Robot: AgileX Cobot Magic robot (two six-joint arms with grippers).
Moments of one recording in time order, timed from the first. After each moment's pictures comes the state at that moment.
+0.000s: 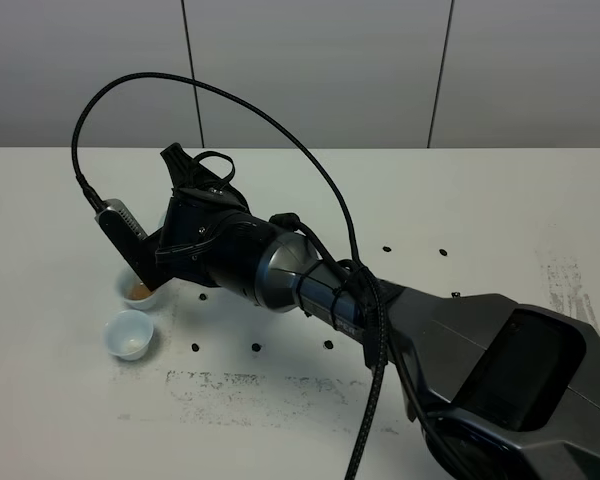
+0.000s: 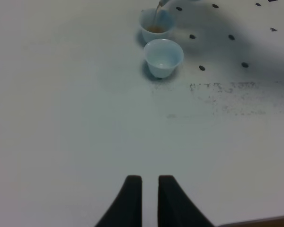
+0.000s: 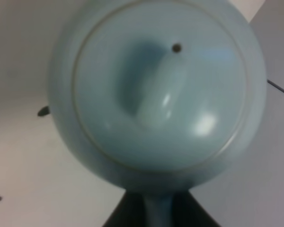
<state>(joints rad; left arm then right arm) 0.02 0.00 -0.46 -0.20 1.07 0.10 1.05 2.48 -2.19 -0.85 0.88 -0.82</state>
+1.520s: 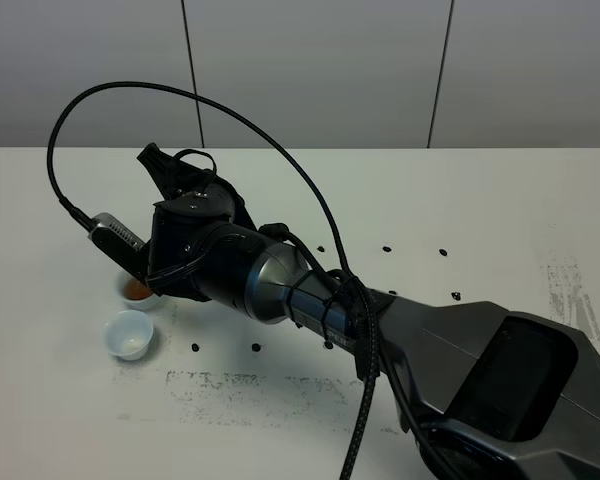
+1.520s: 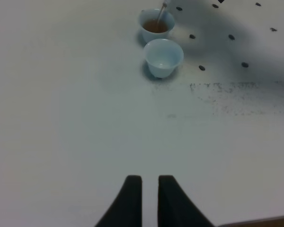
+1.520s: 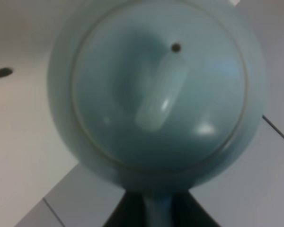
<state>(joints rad) 0.02 0.00 -0.46 -0.20 1.07 0.10 1.08 2.49 -2.19 -1.01 0.86 -0.91</state>
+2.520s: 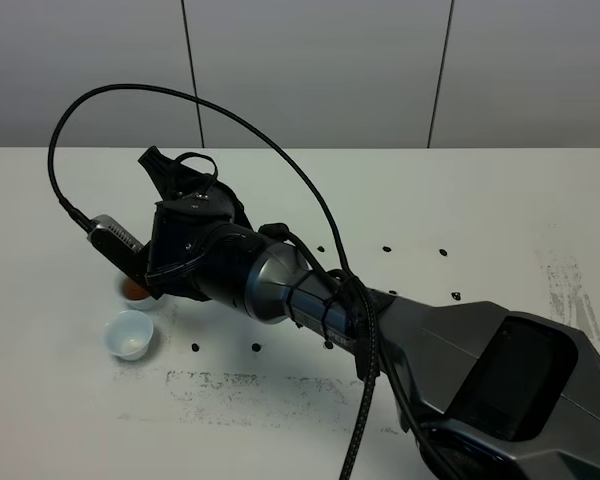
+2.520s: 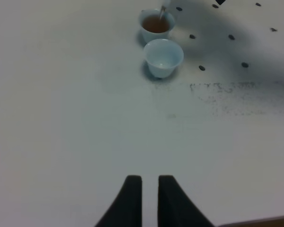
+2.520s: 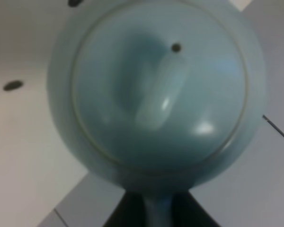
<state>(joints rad) 0.02 0.00 -0.46 -0.20 1.07 0.10 1.08 2.49 -2.19 -0.95 0.87 -0.91</state>
